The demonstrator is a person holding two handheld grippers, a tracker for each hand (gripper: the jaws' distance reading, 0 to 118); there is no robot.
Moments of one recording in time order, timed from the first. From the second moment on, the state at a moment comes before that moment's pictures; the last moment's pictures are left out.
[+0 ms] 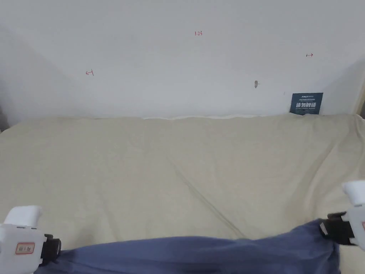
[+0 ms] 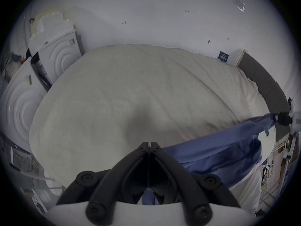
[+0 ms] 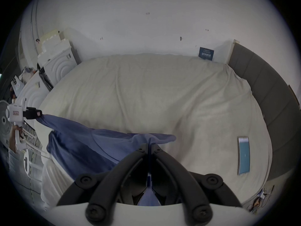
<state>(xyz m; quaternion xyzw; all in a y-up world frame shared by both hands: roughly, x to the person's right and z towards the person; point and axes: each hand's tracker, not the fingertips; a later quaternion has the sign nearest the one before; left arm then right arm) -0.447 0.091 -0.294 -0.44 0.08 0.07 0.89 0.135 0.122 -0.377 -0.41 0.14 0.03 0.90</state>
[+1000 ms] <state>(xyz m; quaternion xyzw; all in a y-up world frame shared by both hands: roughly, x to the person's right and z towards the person) -0.439 0.042 -0.160 -0.38 0.06 0.22 0.90 0.067 0.081 -0.255 -0.37 0.21 -0.02 0.90</state>
